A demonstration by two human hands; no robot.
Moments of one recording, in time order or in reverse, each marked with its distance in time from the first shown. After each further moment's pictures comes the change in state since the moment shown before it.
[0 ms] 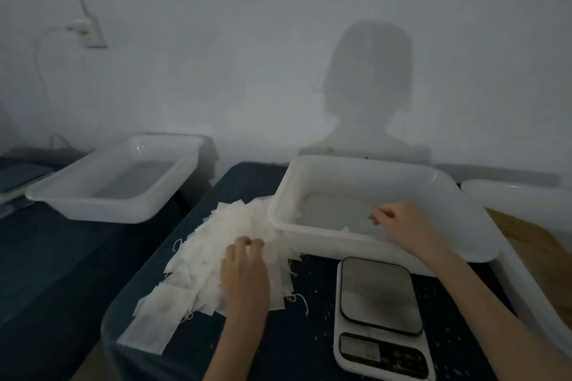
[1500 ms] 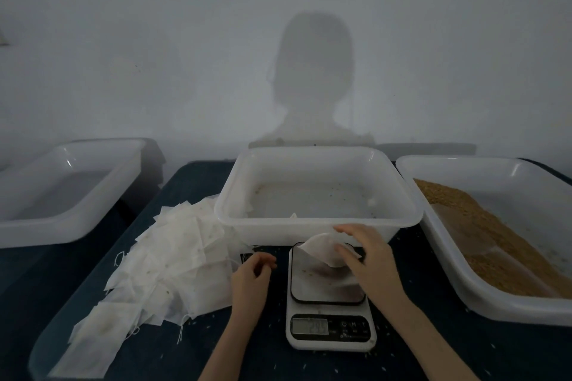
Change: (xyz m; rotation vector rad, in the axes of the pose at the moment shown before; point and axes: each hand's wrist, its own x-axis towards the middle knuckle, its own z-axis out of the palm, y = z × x) left_hand -0.024 0.048 0.062 -0.746 -0.345 -0.133; right_hand -0.110 0.024 0.025 0.233 0.352 -0.227
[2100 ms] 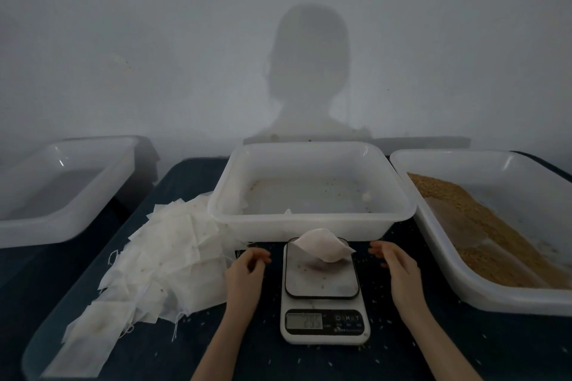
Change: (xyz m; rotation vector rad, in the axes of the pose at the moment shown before) left_hand 0.002 -0.002 0.002 -0.012 0.026 0.009; right_hand -0.033 0.060 -0.013 0.400 0.226 0.555
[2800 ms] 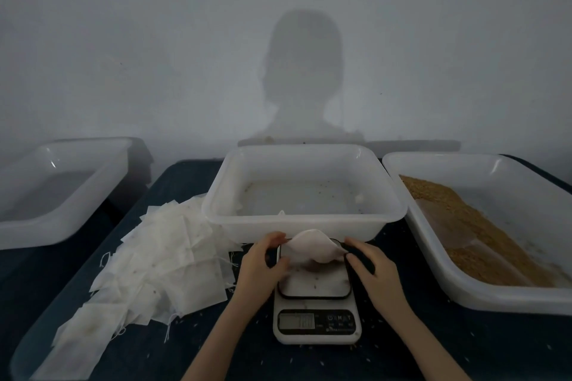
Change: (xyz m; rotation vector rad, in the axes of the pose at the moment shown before) left_hand -0.001 0.032 0.007 0.024 -0.243 0.251; right_hand -0.009 -0.015 0.007 -0.255 -0.229 -0.222
